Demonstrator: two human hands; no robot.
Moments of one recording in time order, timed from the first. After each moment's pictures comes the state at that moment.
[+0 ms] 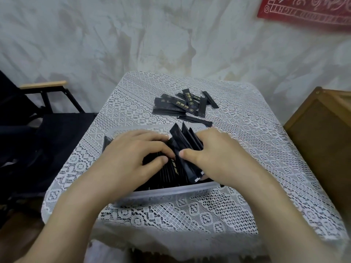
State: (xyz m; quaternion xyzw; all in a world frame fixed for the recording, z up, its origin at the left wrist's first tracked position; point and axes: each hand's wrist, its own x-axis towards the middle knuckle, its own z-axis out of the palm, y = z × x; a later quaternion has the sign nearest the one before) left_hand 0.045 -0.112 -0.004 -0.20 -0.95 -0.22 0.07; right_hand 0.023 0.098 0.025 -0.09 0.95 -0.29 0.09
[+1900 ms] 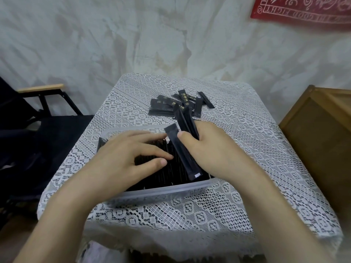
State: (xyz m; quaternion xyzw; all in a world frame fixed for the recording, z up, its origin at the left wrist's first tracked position) left_hand 0.054 -0.110 0.007 -0.20 -0.94 -0.26 0.04; right_hand 0.017 0.100 0.026 -0.13 0.93 -0.35 0.02
